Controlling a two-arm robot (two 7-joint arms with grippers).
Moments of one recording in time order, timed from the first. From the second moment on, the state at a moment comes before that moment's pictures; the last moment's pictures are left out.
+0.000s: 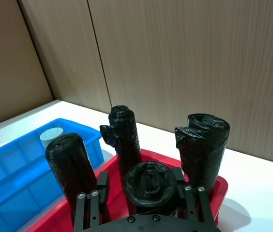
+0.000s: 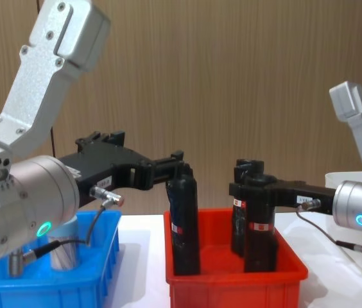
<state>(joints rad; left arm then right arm) -0.24 0.38 0.45 -1.63 -0.20 0.01 -0.01 0.91 0.06 -0.28 -0.31 0.31 -0.28 0.74</state>
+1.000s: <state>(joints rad) -0.24 0.38 0.45 -1.63 -0.20 0.01 -0.01 0.77 0.11 -0.25 -0.68 0.32 -0.16 0.68</state>
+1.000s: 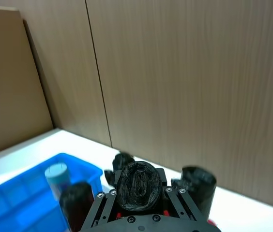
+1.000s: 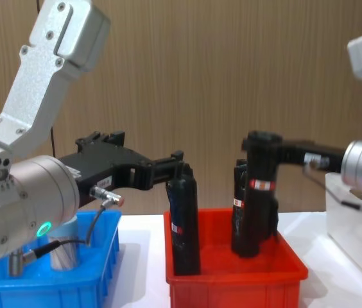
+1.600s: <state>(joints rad) -0.24 0.38 0.45 -1.63 -0.20 0.01 -0.01 0.63 0.20 -0.18 -1.13 0.31 0.02 0.53</state>
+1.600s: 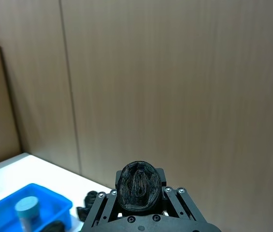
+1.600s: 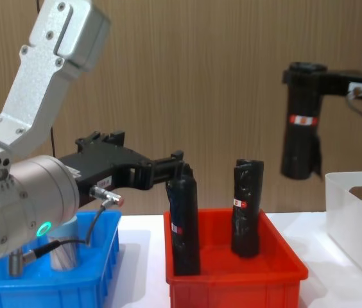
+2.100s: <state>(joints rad) -0.24 0.38 0.45 -1.63 -0.20 0.01 -0.01 0.62 0.26 -0.12 -1.21 0.23 0.10 0.40</state>
